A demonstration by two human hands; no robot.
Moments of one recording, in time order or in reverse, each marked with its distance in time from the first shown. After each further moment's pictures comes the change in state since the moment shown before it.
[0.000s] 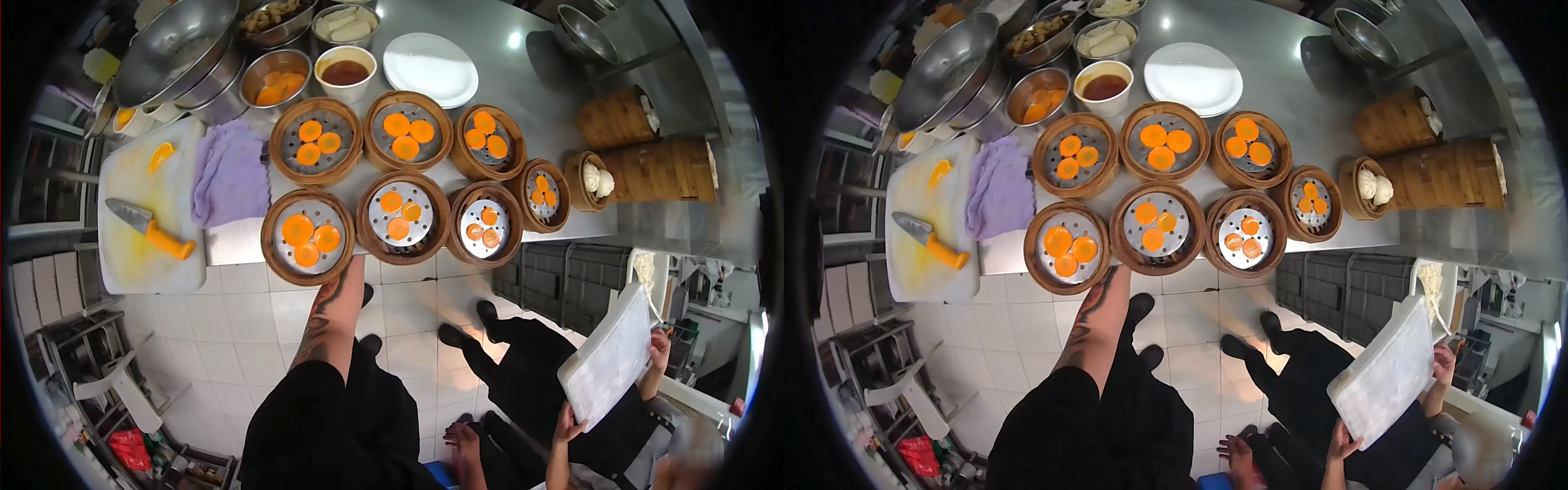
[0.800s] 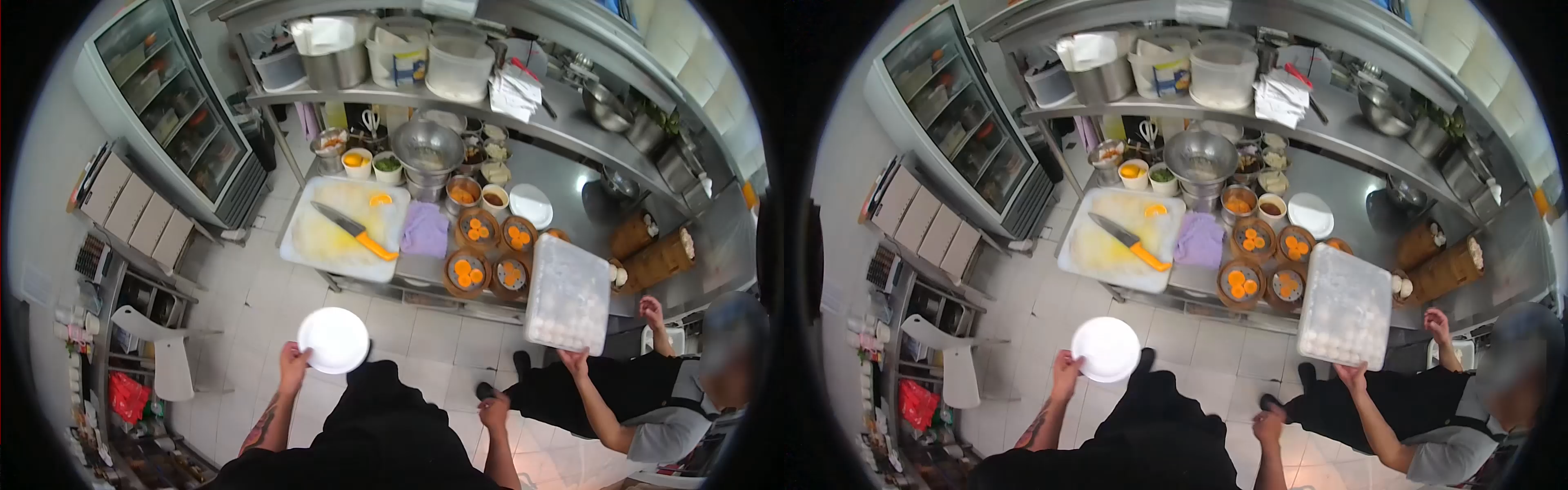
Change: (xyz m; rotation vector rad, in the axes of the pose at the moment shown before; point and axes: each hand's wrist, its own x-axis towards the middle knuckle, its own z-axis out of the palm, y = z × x) left_hand -0.227 0.142 -0.666 -0.243 0.176 -0.410; right_hand 0.002 -0.142 0.189 -1.200 0.122 -1.320
